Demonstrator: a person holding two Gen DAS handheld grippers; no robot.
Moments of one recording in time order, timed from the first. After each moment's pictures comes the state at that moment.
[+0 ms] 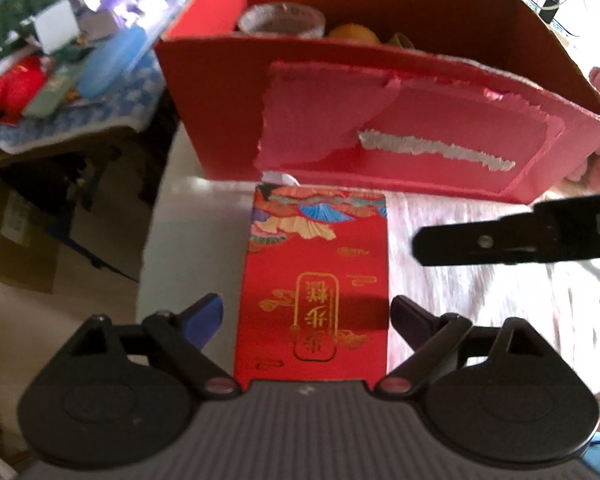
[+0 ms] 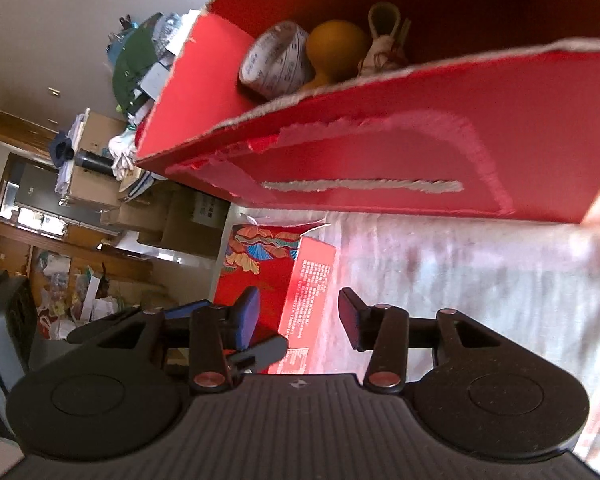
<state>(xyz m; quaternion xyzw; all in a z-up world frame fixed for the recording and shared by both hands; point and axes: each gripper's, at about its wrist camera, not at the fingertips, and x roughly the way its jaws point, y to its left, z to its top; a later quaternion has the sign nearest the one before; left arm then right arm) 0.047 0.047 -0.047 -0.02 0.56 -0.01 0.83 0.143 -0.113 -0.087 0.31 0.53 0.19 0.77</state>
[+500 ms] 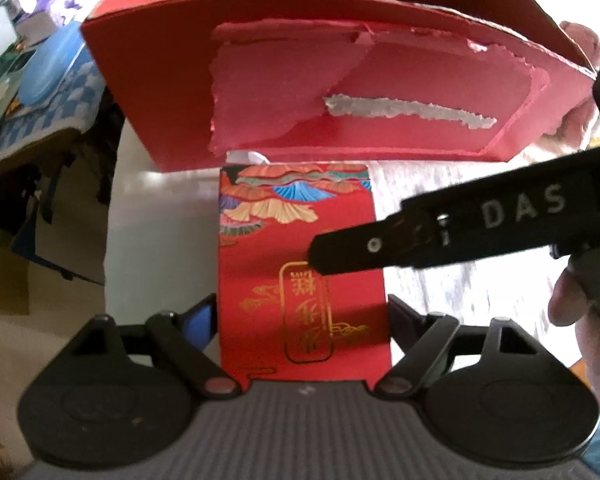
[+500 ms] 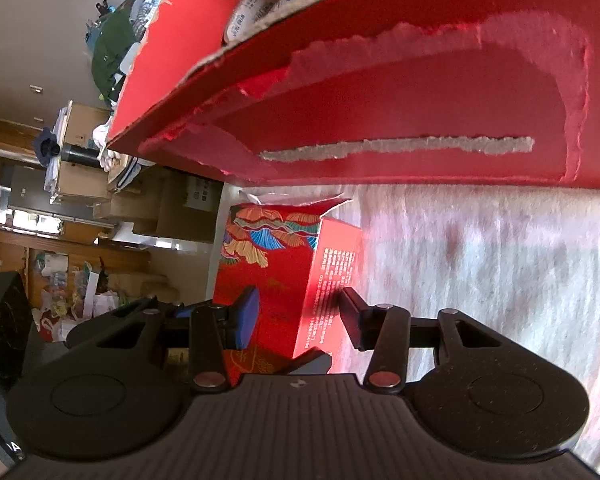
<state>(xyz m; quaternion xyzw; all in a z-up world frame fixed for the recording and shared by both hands) 0.056 0.042 -0.061 0.01 0.59 -0.09 0.80 0.153 -0.097 -0.106 0.32 0.57 0.18 0.74</state>
